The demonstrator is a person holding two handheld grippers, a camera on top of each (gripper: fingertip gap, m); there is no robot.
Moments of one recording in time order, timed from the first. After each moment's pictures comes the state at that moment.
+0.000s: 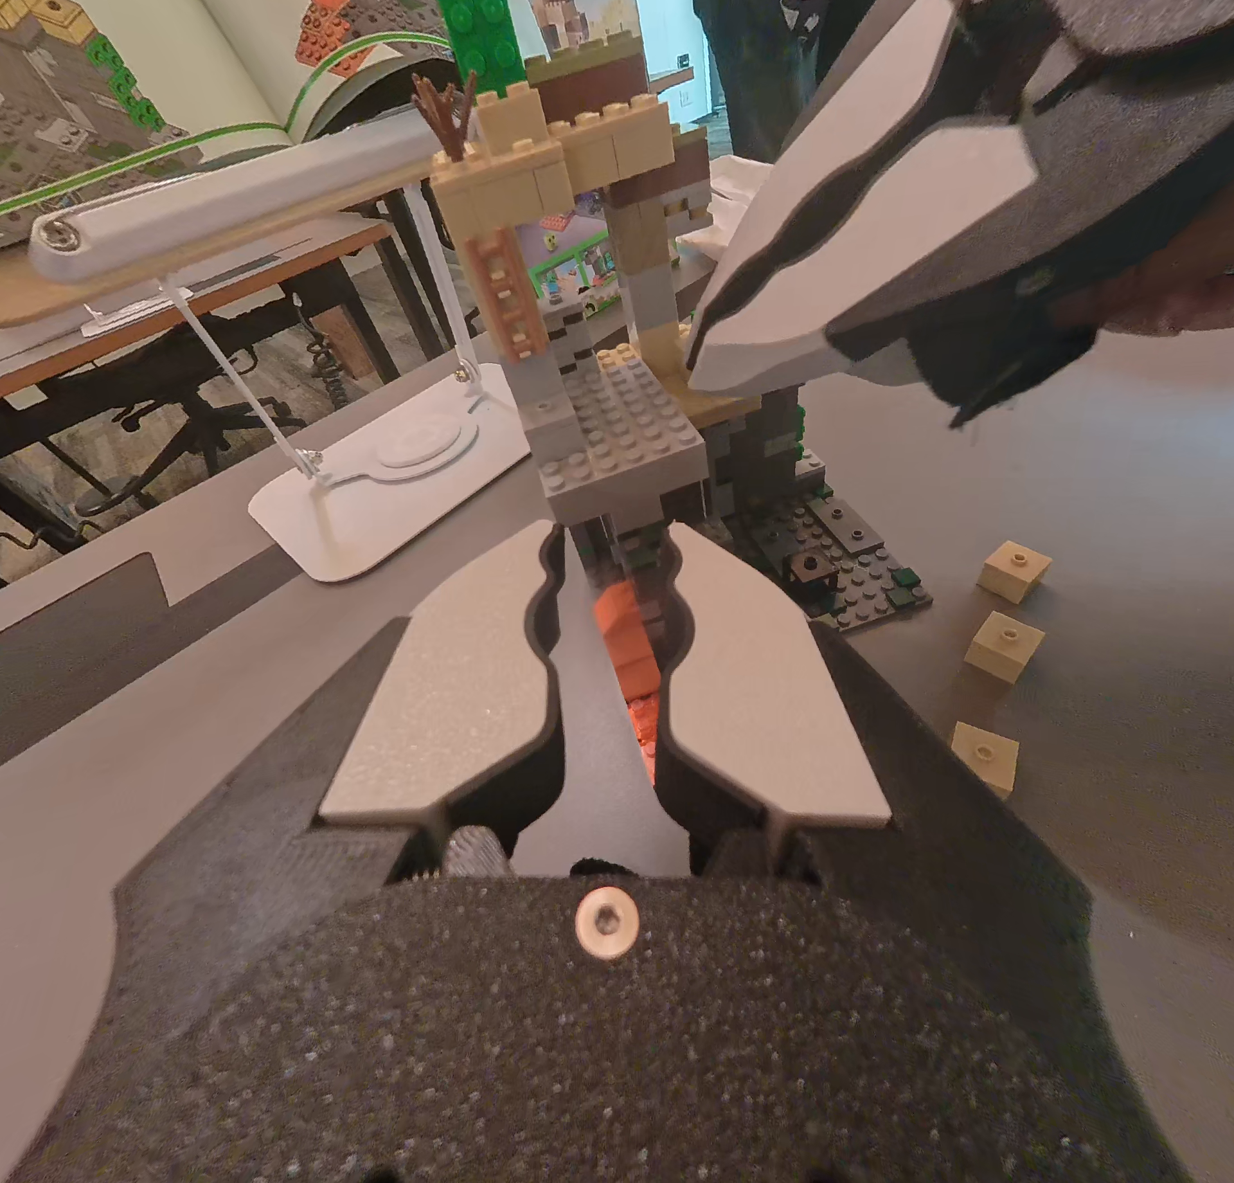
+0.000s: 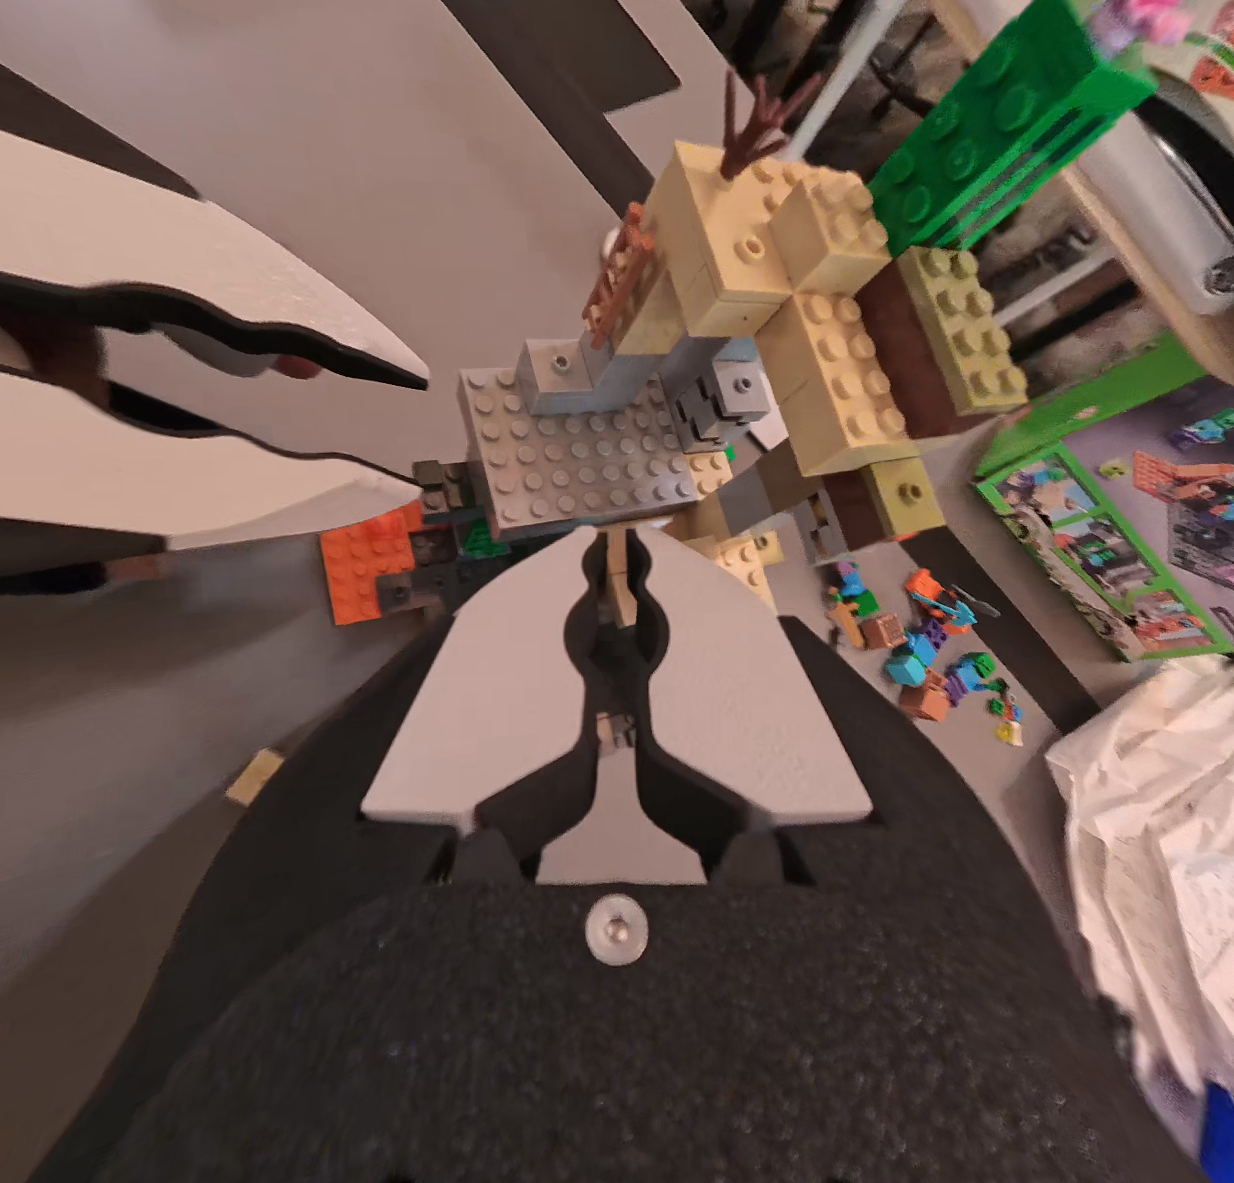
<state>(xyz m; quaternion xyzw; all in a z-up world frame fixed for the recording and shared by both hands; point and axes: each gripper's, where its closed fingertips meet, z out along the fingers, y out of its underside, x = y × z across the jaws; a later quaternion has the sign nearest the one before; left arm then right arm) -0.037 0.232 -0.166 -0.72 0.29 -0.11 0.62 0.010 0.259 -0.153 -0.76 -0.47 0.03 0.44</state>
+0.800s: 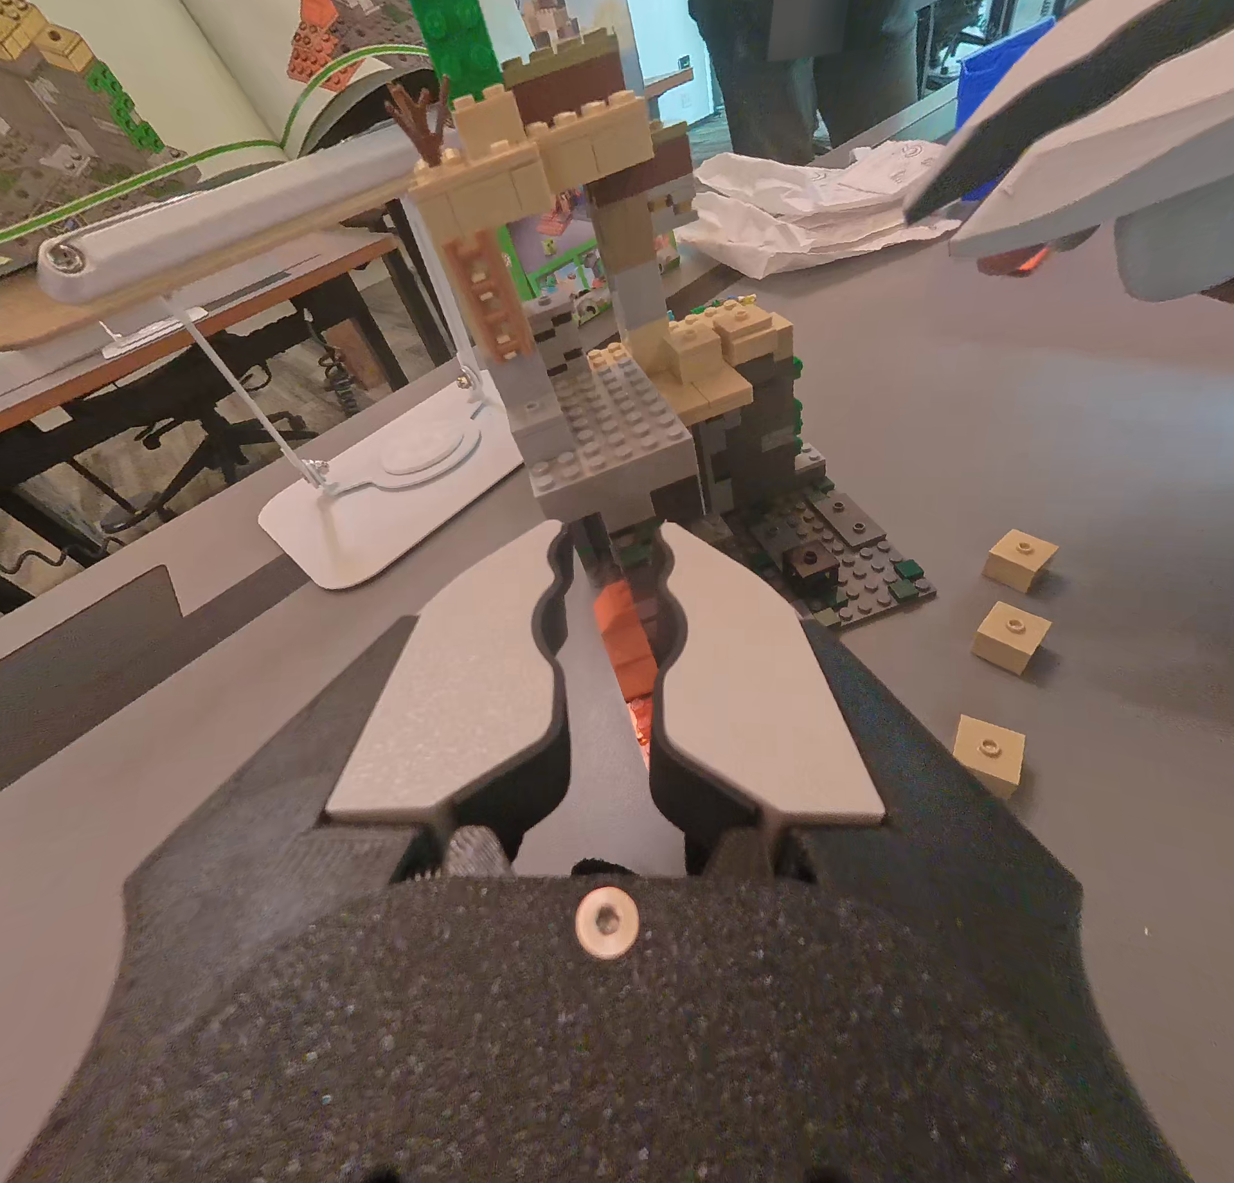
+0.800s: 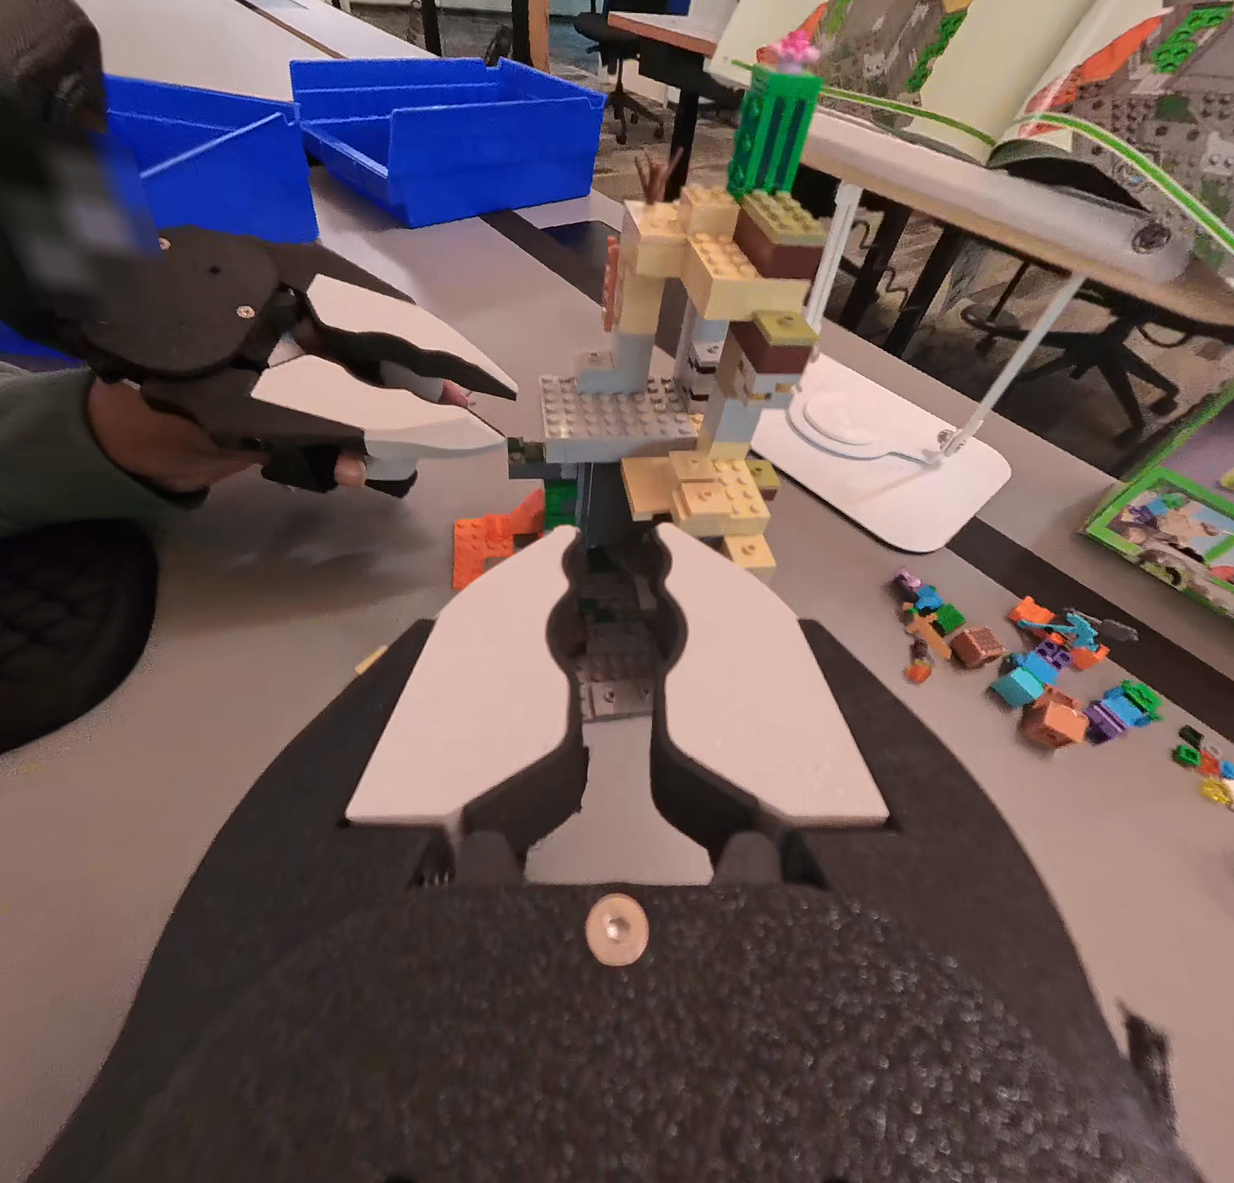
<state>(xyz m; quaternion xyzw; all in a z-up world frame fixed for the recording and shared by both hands) -0.035 0.231 -0.167 -0.72 0.30 -0.10 0.62 0.067 0.219 -0.129 -0.68 -0.43 0.26 0.53</state>
